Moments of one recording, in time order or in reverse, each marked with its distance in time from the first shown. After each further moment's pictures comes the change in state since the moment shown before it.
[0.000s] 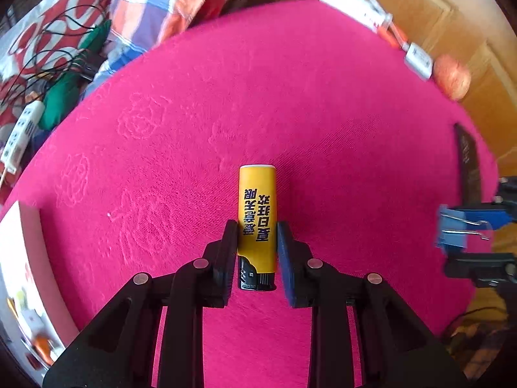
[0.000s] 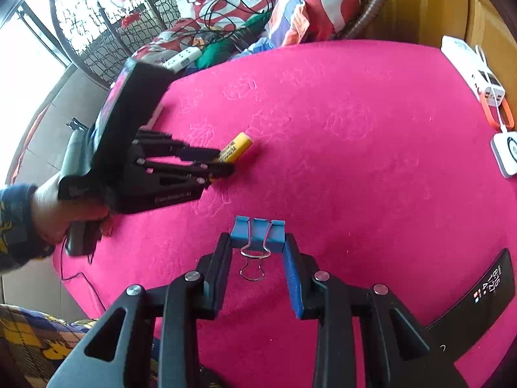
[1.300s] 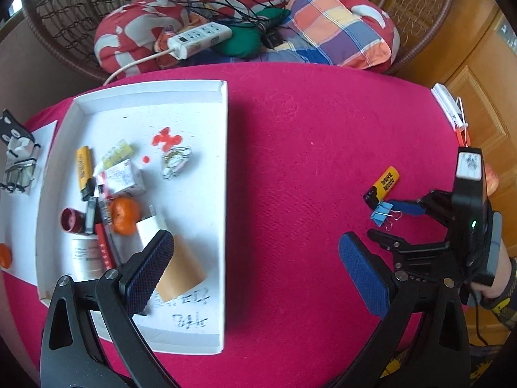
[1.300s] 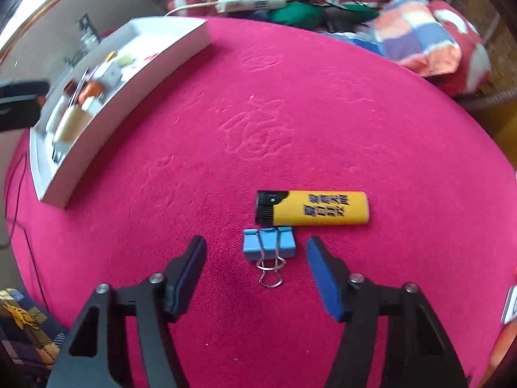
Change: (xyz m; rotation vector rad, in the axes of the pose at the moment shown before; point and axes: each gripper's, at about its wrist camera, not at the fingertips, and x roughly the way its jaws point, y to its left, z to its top) left arm -0.111 0.130 -0.120 -0.494 -0.074 0.136; right arm 0.130 0.105 0.041 -0.470 0.177 -0.161
